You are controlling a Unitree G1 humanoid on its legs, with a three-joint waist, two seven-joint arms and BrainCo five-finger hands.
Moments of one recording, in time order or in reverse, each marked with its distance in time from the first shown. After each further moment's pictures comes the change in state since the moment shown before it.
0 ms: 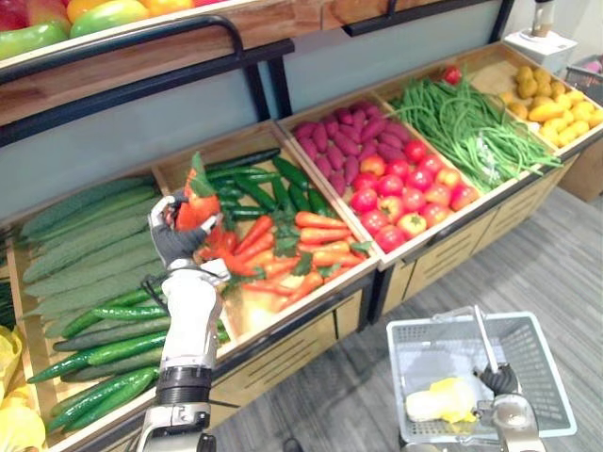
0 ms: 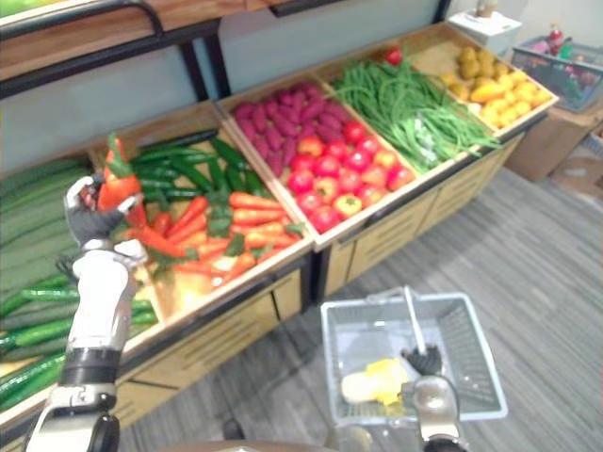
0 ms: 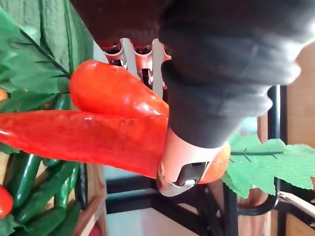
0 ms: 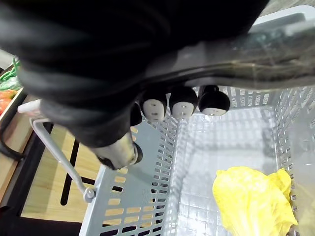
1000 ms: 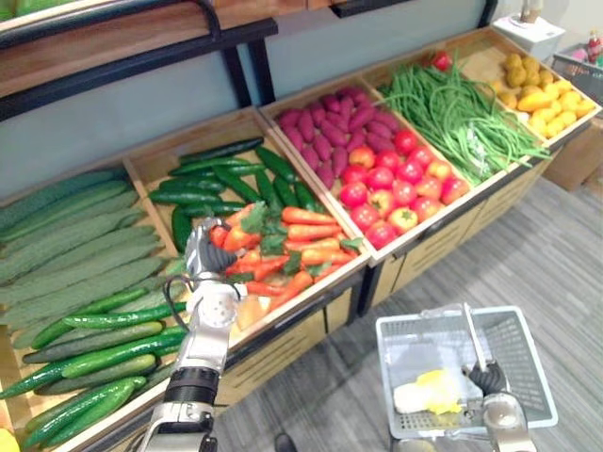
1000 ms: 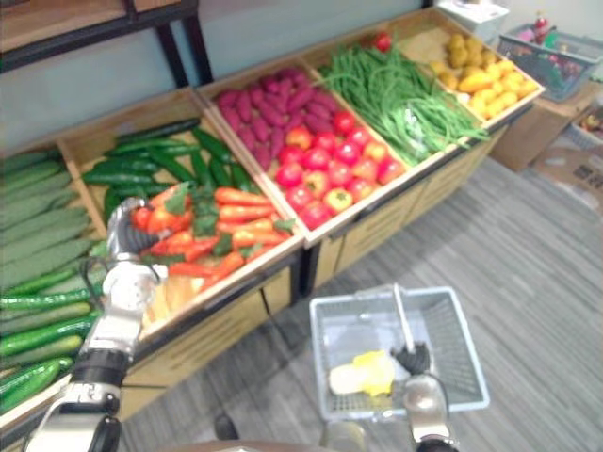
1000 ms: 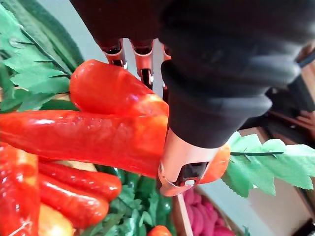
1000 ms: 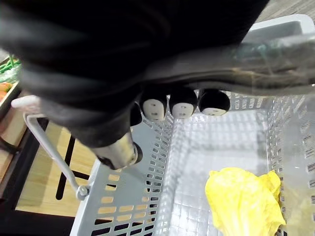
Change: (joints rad) left arm -0.003 0.022 -0.104 0.127 0.600 0.085 -0.015; right arm 0.005 0.023 0.047 -0.004 0.000 -0.035 -0.003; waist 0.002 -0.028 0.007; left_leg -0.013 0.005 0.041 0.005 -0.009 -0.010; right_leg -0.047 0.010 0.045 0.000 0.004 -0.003
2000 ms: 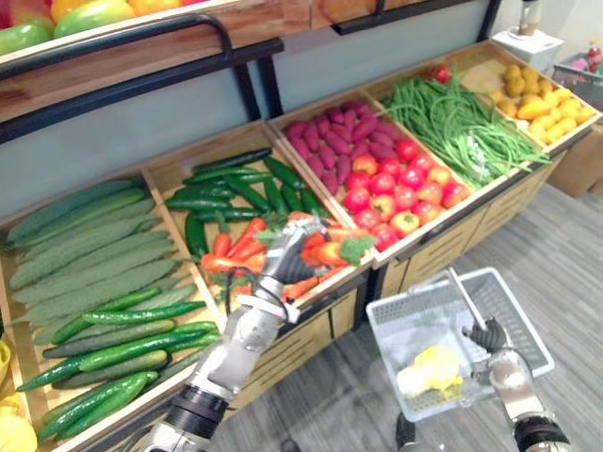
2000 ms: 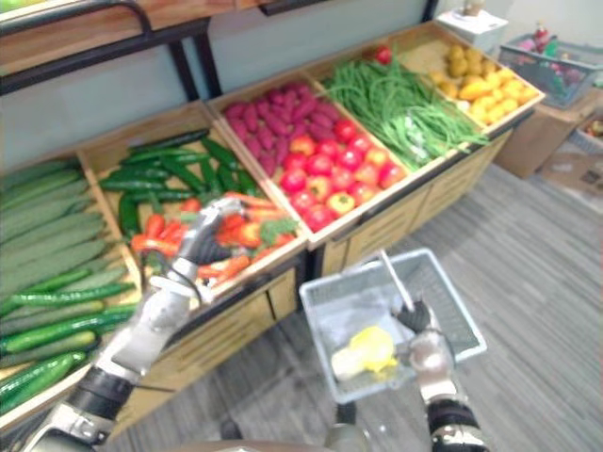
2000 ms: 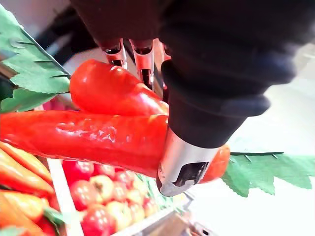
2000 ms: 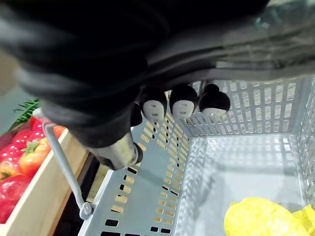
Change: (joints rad) left arm 0.108 0.053 -0.439 -0.370 0.059 -0.160 -0.238; right arm -0.179 -0.136 0.109 -0.034 -0.036 0.013 0.052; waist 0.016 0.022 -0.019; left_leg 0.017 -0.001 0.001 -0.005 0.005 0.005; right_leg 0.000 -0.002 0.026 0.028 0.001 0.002
